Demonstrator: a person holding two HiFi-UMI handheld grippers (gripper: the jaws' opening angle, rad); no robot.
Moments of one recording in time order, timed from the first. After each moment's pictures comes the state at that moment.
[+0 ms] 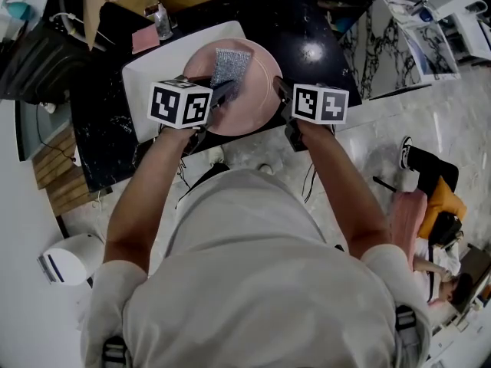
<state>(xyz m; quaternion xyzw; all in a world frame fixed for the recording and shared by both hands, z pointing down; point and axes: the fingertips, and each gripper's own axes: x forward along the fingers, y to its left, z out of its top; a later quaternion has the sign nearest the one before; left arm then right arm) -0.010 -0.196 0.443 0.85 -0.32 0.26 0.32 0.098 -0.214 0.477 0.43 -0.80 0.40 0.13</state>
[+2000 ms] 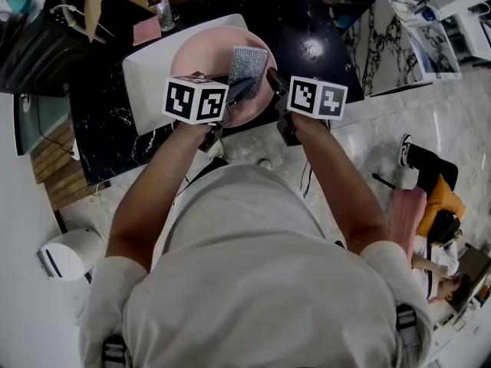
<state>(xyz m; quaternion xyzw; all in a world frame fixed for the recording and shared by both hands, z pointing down) 0.021 -0.182 0.445 0.86 -0.29 0.21 0.36 0.075 -0.213 0.467 0.43 -0.79 0.42 0.10</state>
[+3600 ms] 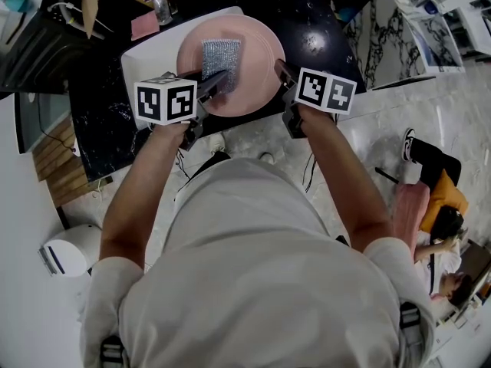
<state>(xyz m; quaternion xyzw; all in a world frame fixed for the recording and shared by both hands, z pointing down) -0.030 -0.184 0.438 0.85 -0.34 0.20 0.36 0.097 -0.216 0.471 0.45 -0.78 0.42 0.08</state>
